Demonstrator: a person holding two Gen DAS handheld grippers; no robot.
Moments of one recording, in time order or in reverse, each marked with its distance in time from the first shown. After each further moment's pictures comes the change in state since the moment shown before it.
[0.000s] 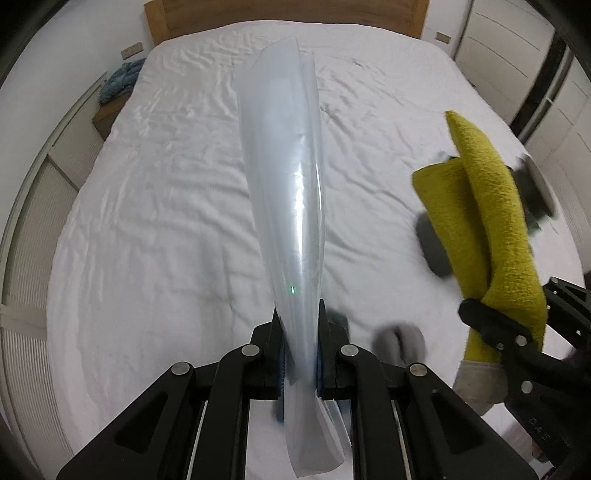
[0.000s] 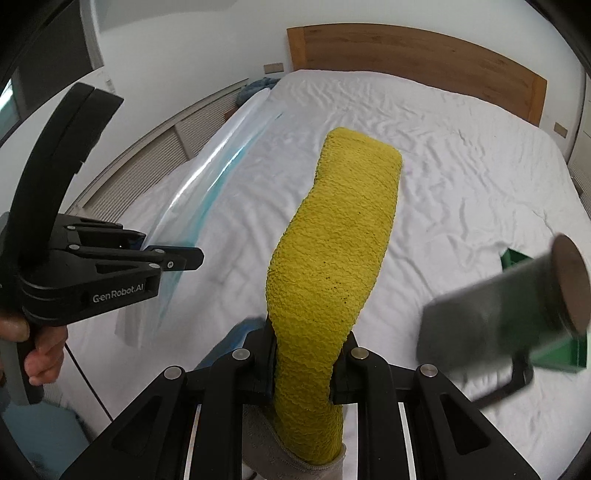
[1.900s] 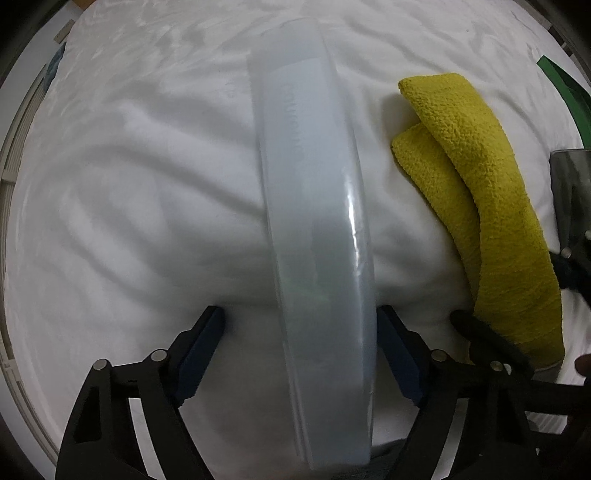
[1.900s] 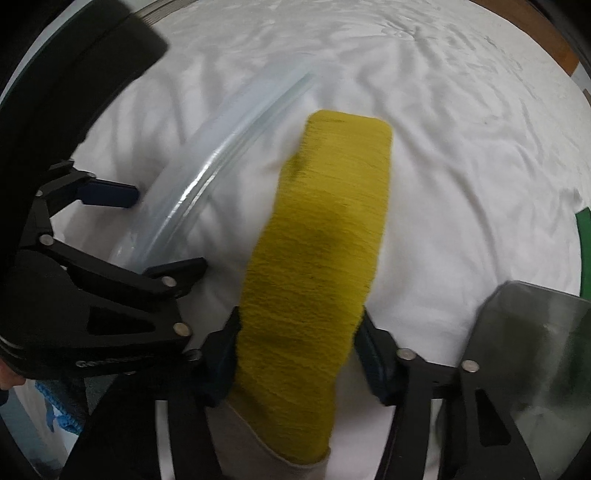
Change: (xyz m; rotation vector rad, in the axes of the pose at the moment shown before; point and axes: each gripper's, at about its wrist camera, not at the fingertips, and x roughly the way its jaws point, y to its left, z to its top) left arm 0.280 0.014 0.081 0.137 0.345 0.107; right arm 0.259 -0.054 0.060 -0.024 0.390 -0.079
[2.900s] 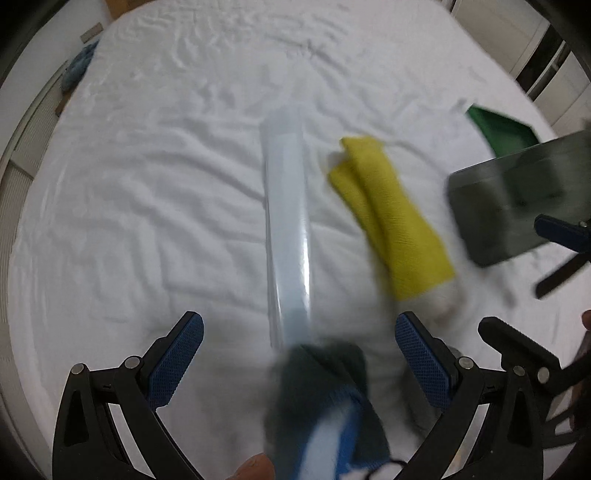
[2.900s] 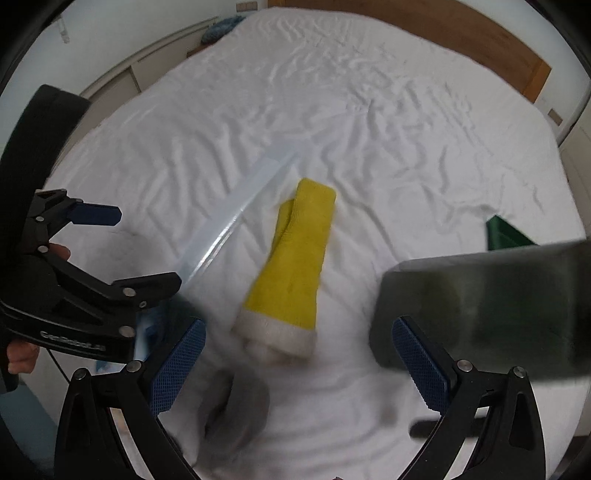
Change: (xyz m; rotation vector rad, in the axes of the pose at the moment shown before) left arm -0.079 0.014 -0.050 -0.059 -0.168 -0.122; right arm -0.206 0.004 -0.066 -0.002 -0.151 -0.083
